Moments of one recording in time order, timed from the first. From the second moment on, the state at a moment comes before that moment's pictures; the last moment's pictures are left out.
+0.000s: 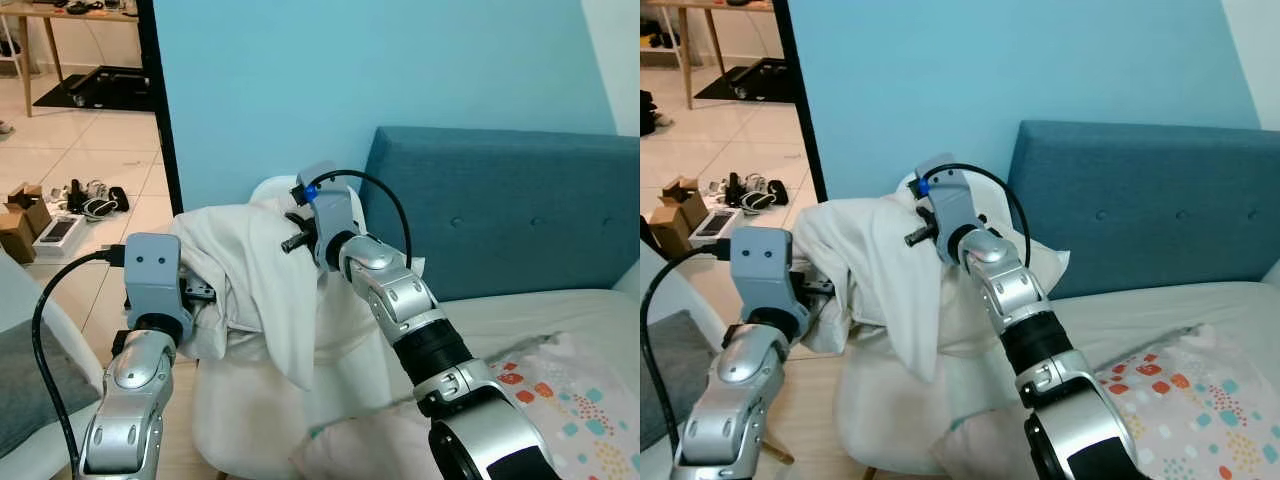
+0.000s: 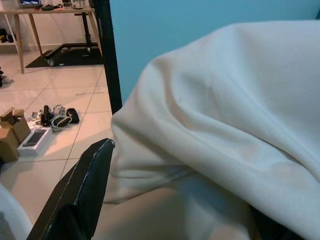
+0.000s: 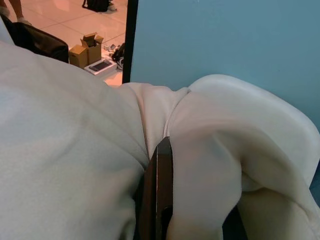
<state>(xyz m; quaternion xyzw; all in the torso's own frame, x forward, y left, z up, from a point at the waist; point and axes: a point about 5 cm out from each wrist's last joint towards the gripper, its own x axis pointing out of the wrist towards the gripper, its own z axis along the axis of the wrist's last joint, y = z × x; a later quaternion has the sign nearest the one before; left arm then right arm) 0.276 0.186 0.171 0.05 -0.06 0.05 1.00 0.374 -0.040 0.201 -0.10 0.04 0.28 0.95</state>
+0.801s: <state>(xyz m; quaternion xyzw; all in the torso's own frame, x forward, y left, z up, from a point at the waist) 0.274 0.216 0.165 0.09 -0.04 0.14 0.99 0.376 -0.035 0.190 -0.11 0.08 0.27 0.95</state>
